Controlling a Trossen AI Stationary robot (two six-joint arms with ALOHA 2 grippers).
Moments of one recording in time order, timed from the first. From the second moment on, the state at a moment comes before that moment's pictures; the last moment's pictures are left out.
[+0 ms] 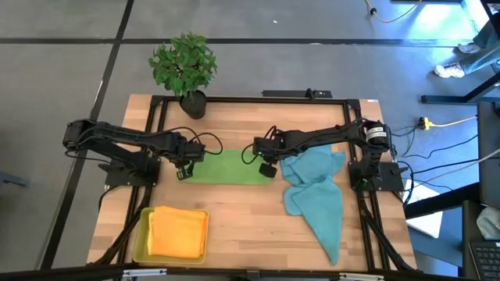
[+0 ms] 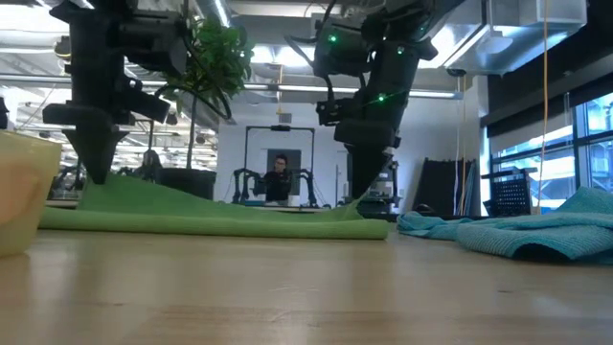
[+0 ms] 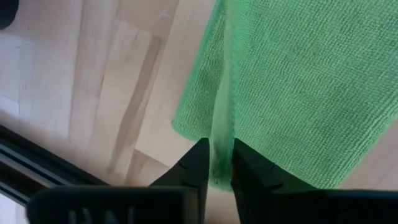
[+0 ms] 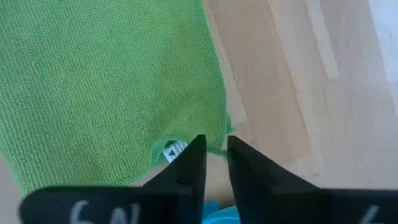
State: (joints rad) left arm 0.06 1.22 0.71 -1.05 -0.25 -0.33; right arm -0.07 1.90 1.31 -0.69 0.25 0.23
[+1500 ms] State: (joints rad) left arm -0.43 0.73 0.16 0.41 -0.39 -0.08; right arm 0.00 1.66 0.61 1.07 -0.10 -0.05
